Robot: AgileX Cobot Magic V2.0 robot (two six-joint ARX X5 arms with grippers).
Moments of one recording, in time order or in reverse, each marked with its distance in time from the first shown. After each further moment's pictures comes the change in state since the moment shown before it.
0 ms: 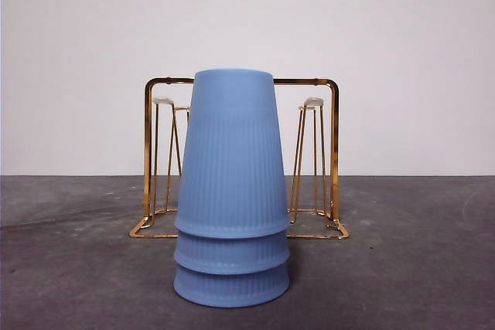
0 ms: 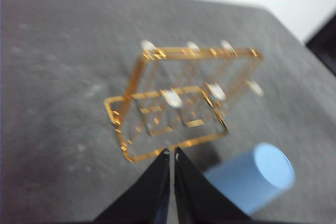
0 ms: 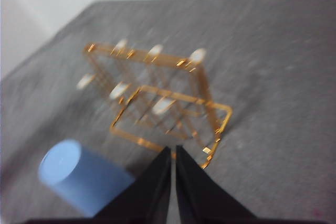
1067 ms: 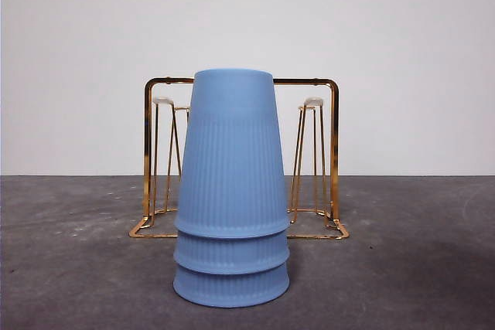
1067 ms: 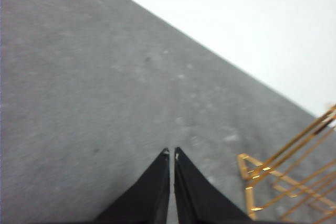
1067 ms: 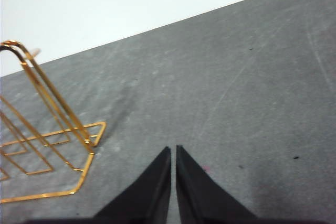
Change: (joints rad) left arm 0.087 -0.663 -0.827 0.505 -0.502 -0.443; right arm -0.114 -0.704 -0.852 0.481 0.391 0.286
